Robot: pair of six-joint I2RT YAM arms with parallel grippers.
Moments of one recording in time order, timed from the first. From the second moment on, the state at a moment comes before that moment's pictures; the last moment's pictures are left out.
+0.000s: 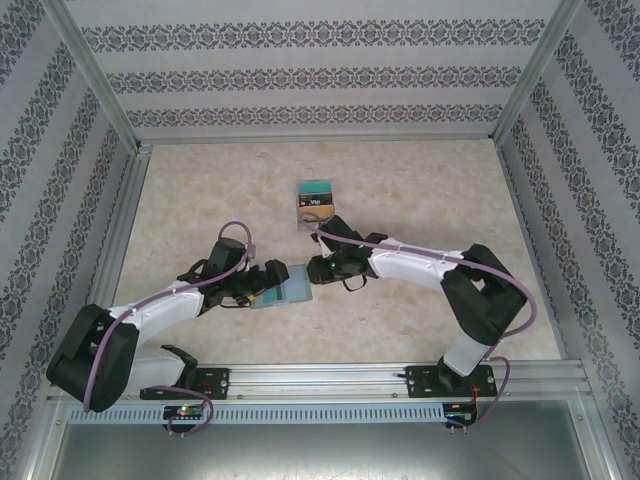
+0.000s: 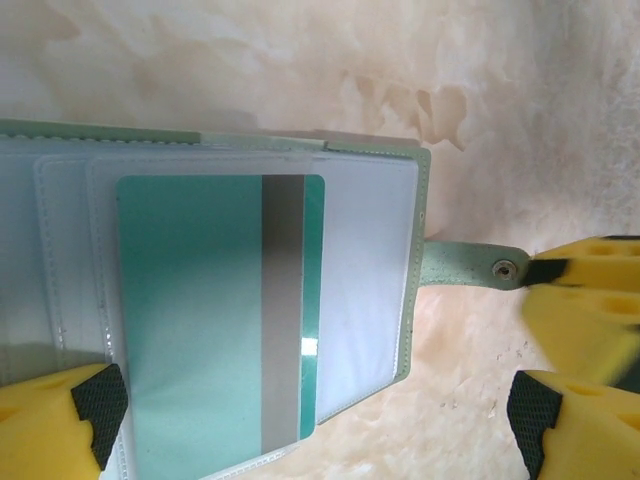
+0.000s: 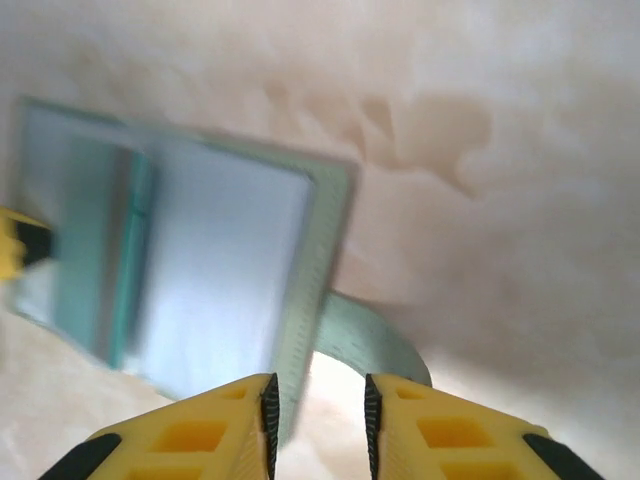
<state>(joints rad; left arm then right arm) -0.43 1.24 0.46 -0.10 0.37 -0.88 0.78 1.67 1.00 -0.35 -0.21 0.52</state>
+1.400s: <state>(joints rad) -0.42 1.26 0.44 -0.02 0.39 -0.91 0.73 1.98 0.98 0.15 -0.73 0.90</state>
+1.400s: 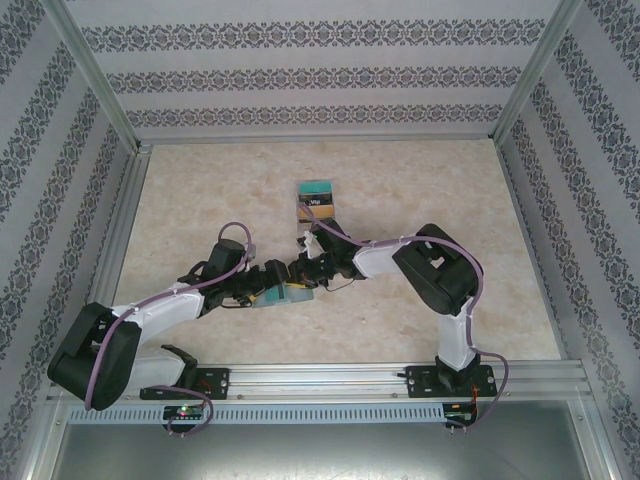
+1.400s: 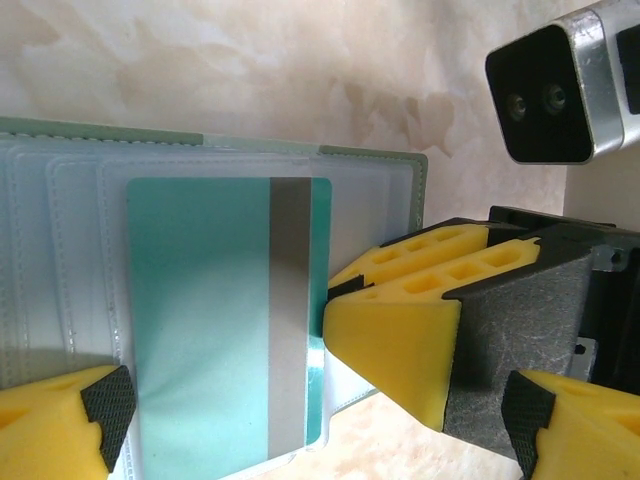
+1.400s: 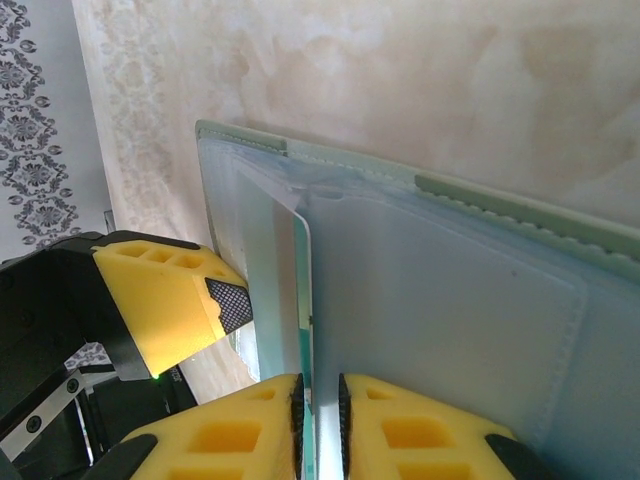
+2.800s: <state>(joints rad) -0.39 1.17 0.46 -0.16 0.37 -0.88 0.52 1.68 0.88 -0.15 -0.76 0.66</state>
